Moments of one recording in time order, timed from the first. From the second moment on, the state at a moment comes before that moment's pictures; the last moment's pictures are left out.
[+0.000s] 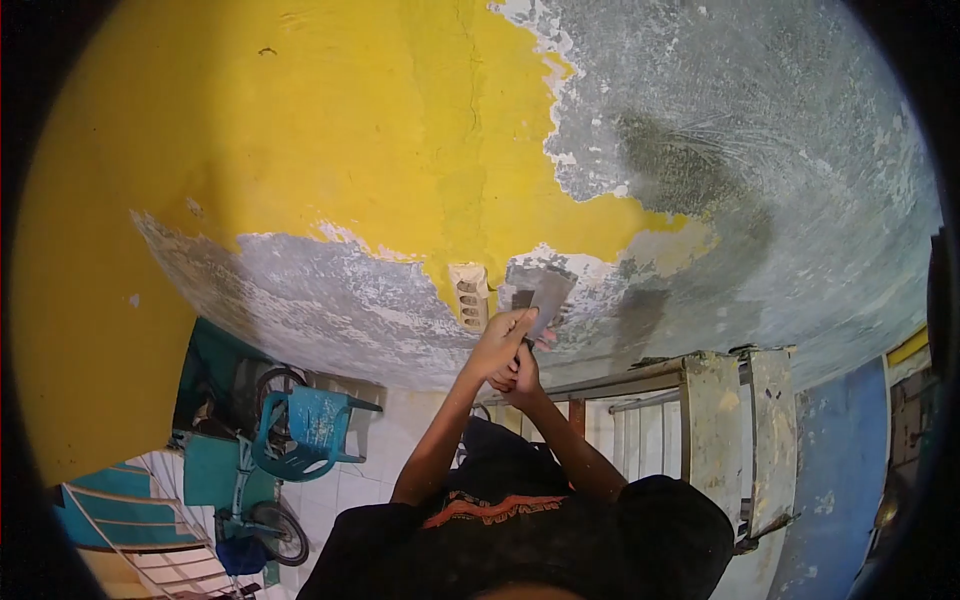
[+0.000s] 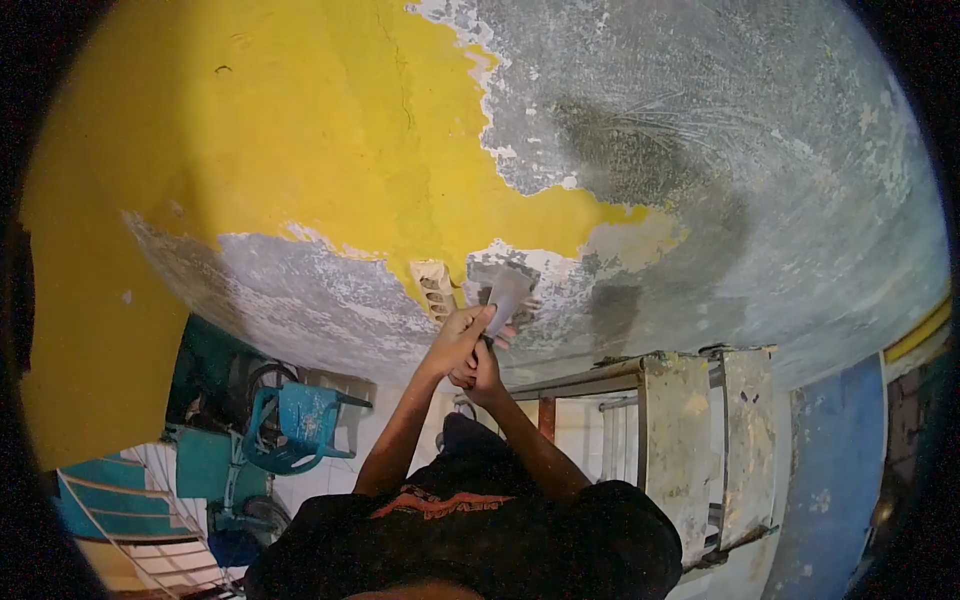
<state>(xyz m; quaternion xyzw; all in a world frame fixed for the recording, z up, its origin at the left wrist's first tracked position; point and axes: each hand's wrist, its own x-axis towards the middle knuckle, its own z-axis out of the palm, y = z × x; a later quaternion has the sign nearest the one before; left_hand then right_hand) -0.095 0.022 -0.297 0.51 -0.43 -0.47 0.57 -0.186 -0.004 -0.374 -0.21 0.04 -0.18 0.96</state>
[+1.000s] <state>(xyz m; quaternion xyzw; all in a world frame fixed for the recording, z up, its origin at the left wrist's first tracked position) -0.121 0.027 -0.300 0.60 -0.38 -0.27 0.66 -0.159 -0.003 -0.363 -0.17 0.24 -0.32 0.90</state>
